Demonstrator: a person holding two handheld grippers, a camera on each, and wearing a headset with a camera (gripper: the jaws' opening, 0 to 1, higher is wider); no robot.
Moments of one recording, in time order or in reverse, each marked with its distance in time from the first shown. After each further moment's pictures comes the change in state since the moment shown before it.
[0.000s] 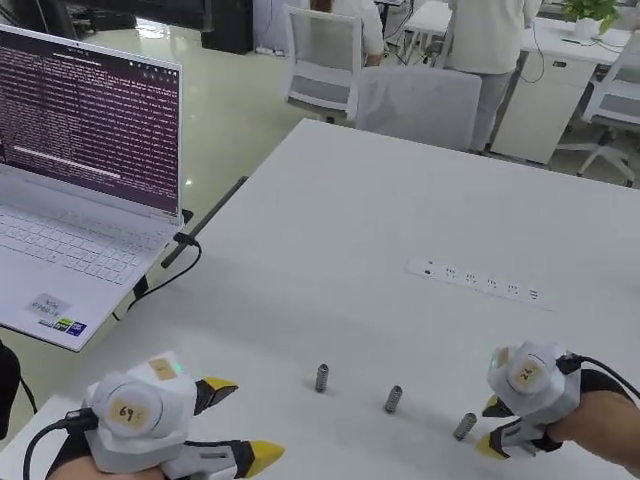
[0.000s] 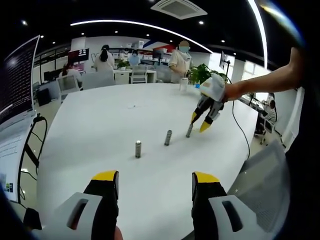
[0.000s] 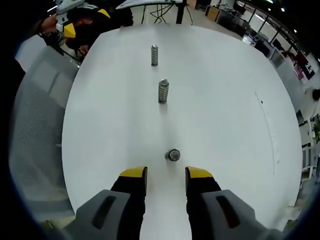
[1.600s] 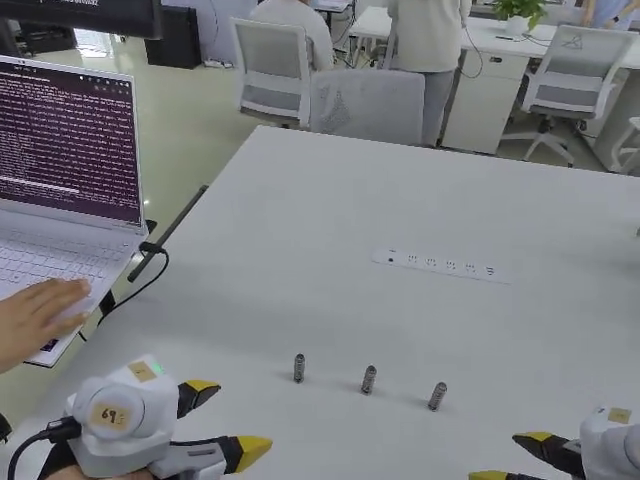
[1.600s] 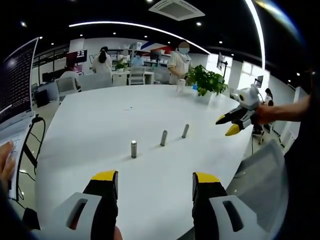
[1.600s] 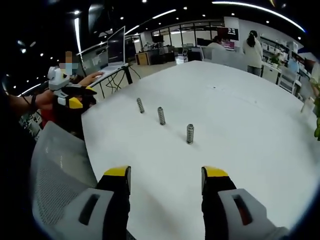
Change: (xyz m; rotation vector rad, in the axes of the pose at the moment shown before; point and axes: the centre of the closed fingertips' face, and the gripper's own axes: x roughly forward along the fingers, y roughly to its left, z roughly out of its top) left arm -0.004 -0.007 -0.004 0.003 -0.013 -0.016; right arm -0.070 0.085 -0.023 0.598 -0.493 -0.161
